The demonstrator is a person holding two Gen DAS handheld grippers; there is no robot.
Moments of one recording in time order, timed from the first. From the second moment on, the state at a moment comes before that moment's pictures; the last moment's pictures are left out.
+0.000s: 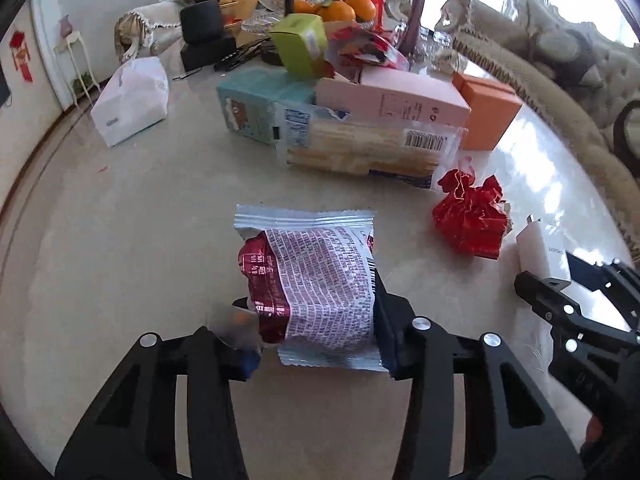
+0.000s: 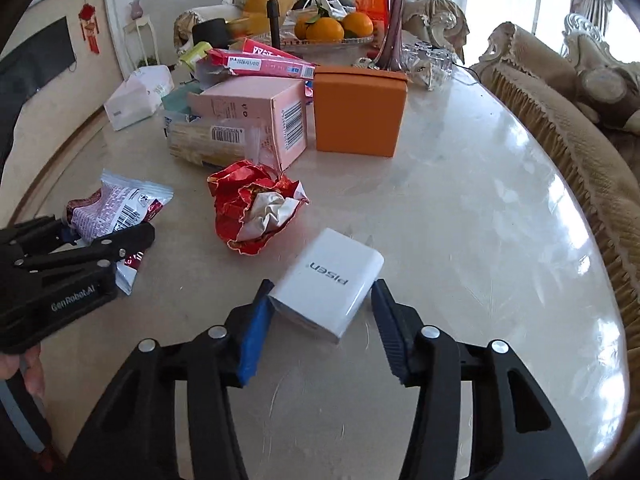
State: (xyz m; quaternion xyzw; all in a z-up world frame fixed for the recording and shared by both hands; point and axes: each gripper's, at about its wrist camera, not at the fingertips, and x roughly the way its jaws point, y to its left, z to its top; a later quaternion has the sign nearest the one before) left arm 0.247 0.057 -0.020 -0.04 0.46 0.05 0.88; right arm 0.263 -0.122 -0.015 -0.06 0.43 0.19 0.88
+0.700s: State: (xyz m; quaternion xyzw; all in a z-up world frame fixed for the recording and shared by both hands) left arm 0.059 0.040 0.033 -0.03 0.38 0.02 0.93; right arm 0.098 -0.170 0.019 0.06 0.38 0.34 0.86
